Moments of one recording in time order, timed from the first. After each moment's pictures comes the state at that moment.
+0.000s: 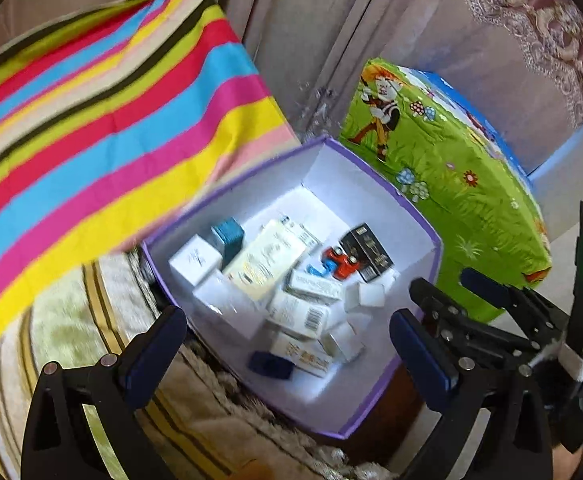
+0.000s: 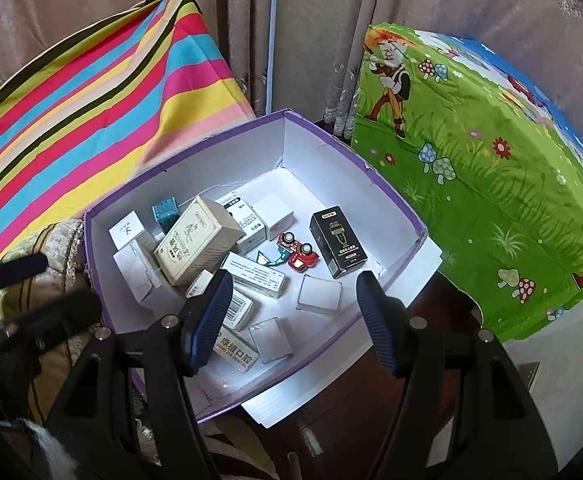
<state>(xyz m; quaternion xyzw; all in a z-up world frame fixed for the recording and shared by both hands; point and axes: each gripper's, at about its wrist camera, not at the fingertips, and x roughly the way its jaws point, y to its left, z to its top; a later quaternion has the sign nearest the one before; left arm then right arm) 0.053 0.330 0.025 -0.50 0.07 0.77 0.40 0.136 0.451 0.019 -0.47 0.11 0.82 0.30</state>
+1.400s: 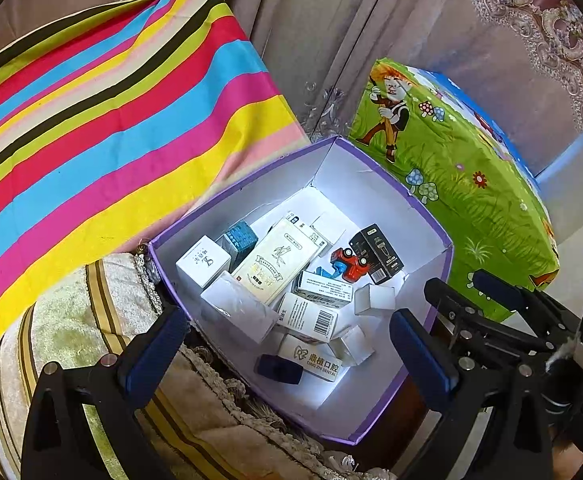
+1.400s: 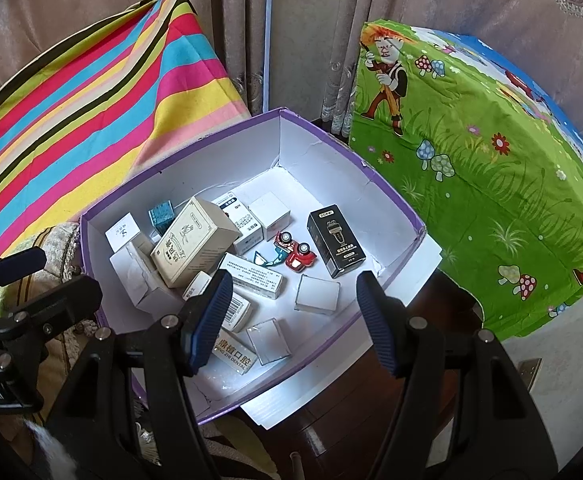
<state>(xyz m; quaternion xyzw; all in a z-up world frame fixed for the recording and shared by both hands) 0.049 0.328 0.016 -0.51 0.06 0.77 0.39 0.136 0.454 0.017 -0.47 0.11 0.82 0.30</state>
